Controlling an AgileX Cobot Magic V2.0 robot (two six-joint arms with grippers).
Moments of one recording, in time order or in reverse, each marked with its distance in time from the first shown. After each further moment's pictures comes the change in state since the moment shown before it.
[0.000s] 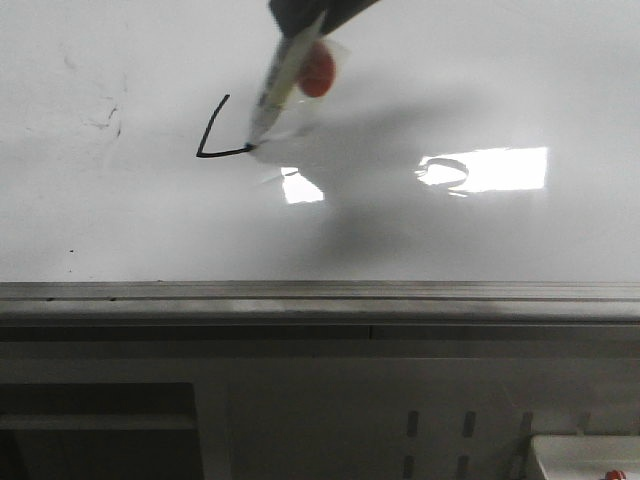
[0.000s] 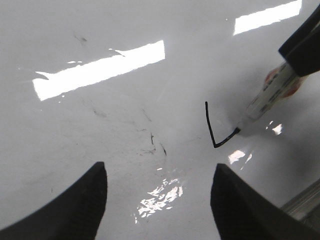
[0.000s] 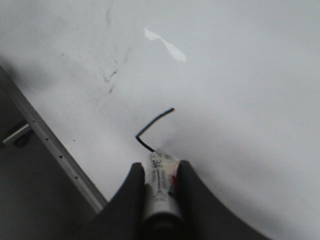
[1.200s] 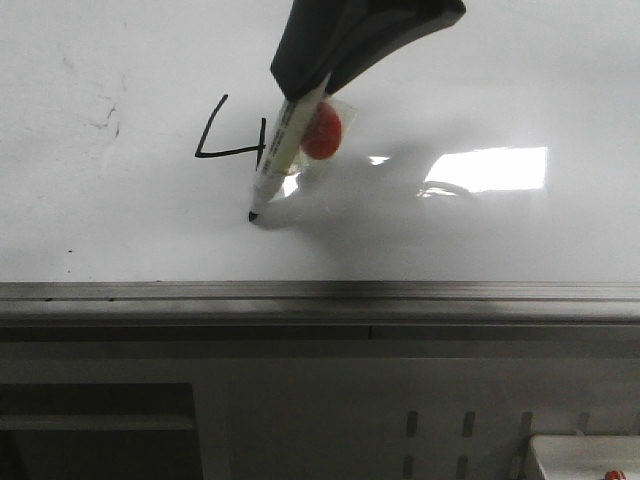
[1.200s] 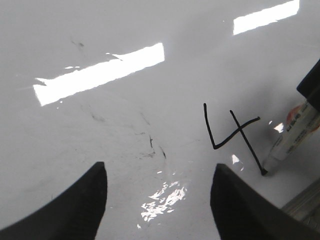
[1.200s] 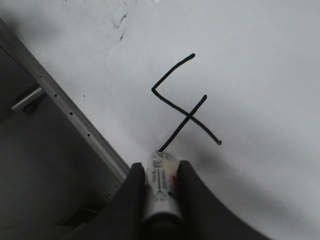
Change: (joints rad) left arm 0.000 0.000 0.000 0.037 -0.008 0.000; right arm 0.062 0.017 0.027 0.013 0.061 -0.002
